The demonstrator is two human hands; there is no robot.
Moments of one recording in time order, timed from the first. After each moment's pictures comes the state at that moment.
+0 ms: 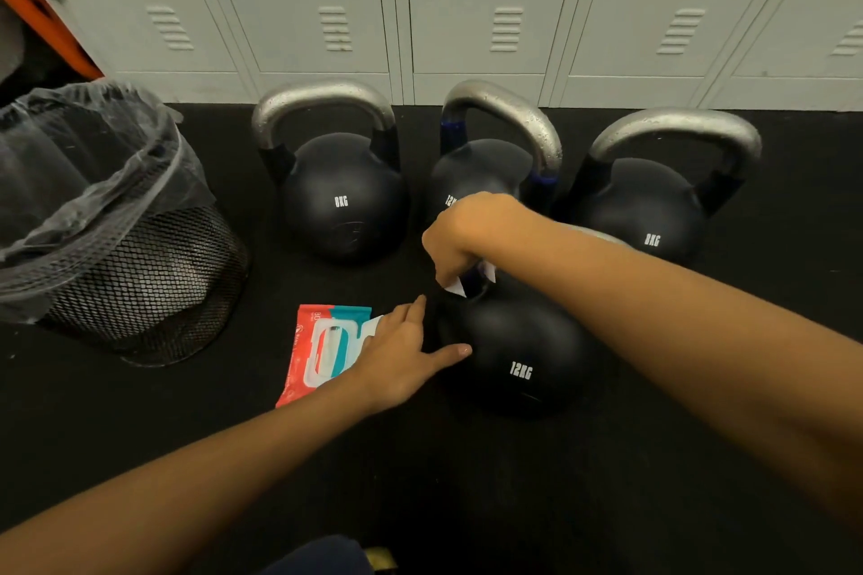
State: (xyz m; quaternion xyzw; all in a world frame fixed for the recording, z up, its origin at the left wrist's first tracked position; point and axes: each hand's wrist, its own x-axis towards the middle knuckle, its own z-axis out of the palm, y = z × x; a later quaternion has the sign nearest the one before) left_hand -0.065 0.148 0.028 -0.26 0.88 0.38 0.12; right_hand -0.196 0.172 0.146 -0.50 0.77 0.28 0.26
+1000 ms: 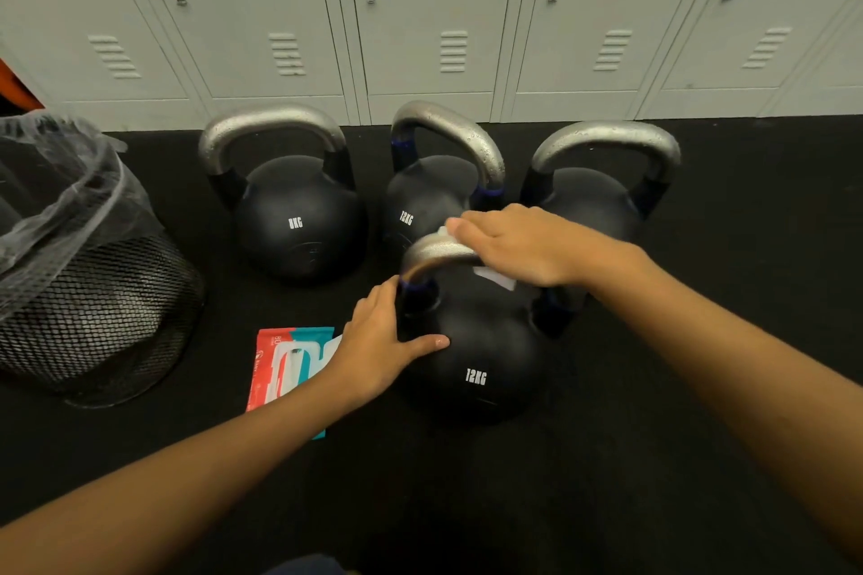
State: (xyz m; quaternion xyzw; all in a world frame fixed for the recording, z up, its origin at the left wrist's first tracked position) left_hand -0.090 0.157 0.037 -0.24 0.88 0.41 -0.03; right_hand -0.226 0.287 0.160 -0.49 0.85 -0.05 0.19
